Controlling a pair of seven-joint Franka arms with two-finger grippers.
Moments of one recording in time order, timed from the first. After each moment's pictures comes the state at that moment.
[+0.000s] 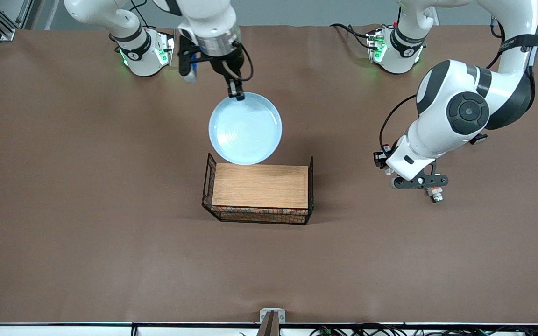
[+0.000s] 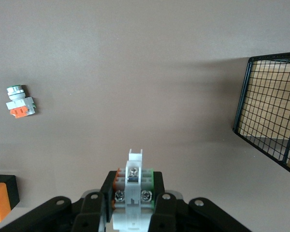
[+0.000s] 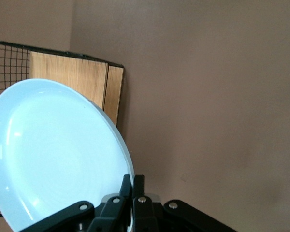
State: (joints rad) left arm -0.06 0.24 -0.30 -1.76 0.02 1.90 -0.40; right arm 0.82 0.10 0.00 -1.70 0.01 1.94 2.29
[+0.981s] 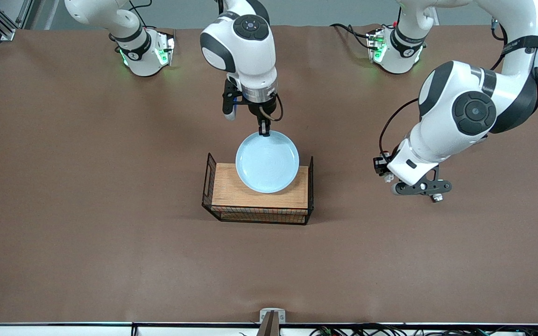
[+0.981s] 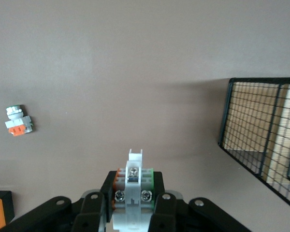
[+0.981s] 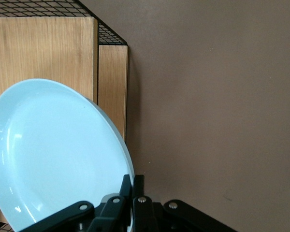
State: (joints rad) left arm -0.08 0.28 -0.30 -1.65 0.02 1.90 -0.40; right arm 0.88 0.35 -0.01 -1.70 -0.10 2.19 2.49
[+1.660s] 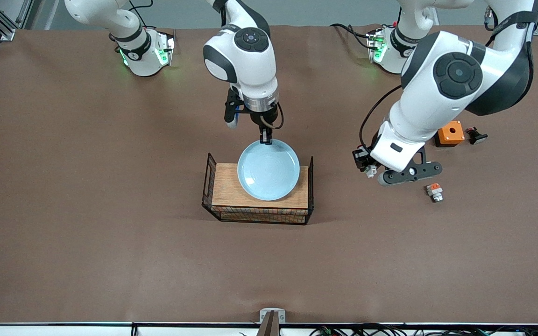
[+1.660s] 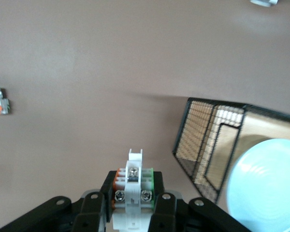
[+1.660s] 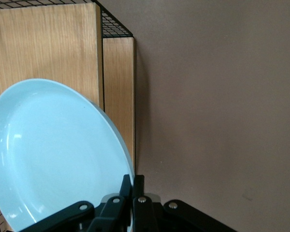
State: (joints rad) left arm -0.18 0.28 -0.30 -1.52 0.02 1.86 -0.72; right arm 0.87 0.39 -0.03 -1.70 -0.12 2.27 2.52
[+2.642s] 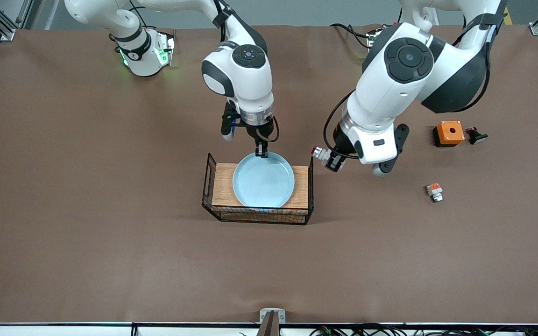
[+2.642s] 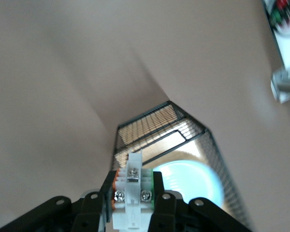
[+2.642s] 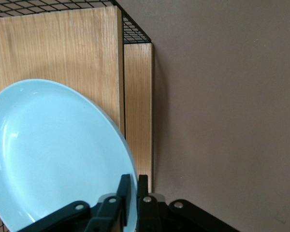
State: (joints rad) left arm -0.30 0.37 -0.30 -1.40 0.01 1.89 -1.78; right arm 0.86 0.44 -0.05 -1.70 -0.16 2.33 2.53
